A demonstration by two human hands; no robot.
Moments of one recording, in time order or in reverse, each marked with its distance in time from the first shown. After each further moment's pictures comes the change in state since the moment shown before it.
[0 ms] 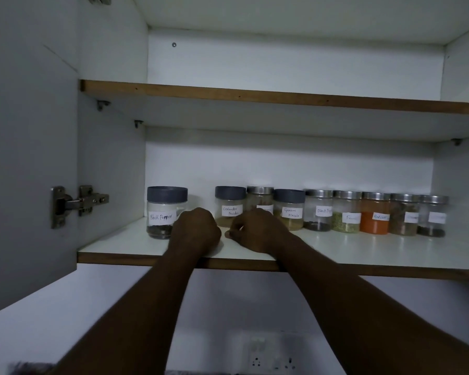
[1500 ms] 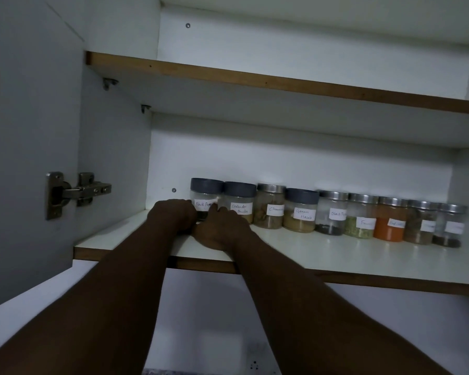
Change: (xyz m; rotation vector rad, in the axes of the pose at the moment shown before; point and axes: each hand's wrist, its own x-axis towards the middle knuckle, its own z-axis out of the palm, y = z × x) left_hand 0.094 -0.082 0.014 0.320 -0.297 0.019; right_hand 0.057 -0.082 0.047 0.109 -0.104 0.231
